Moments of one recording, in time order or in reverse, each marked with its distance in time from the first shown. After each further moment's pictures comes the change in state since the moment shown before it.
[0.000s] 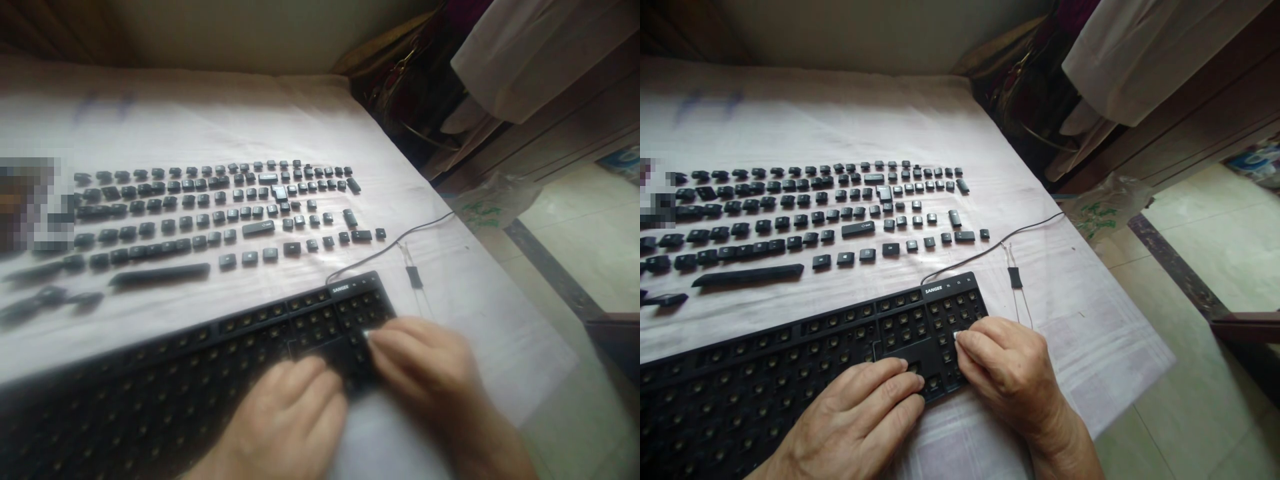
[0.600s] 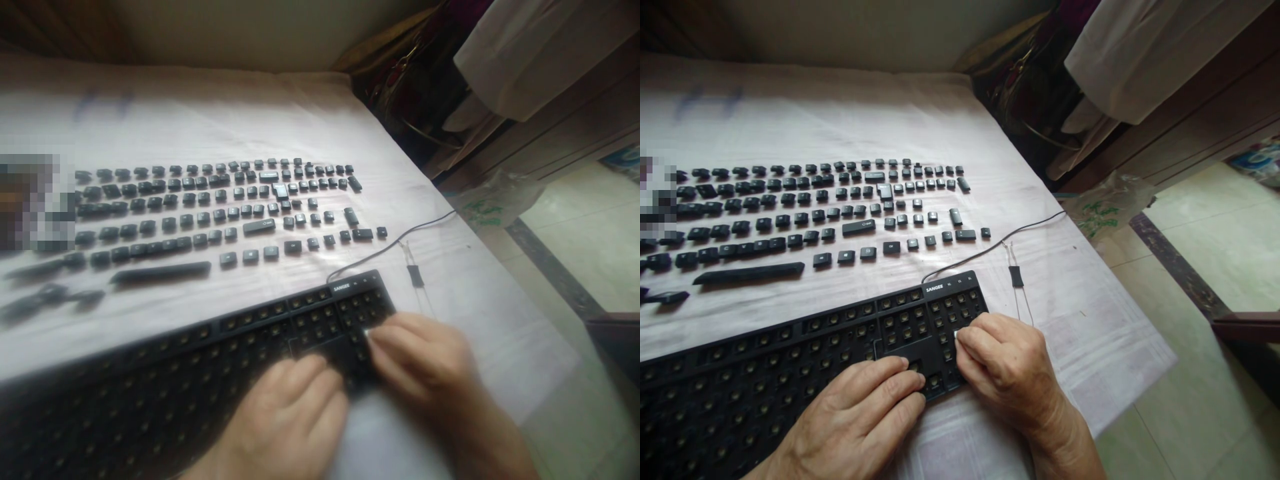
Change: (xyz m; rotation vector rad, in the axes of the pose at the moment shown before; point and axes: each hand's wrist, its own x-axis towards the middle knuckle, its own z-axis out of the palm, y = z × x) left_hand -0.001 0.001 0.000 0.018 0.006 0.008; right_hand 0.002 -0.001 0.002 -0.003 -0.037 0.026
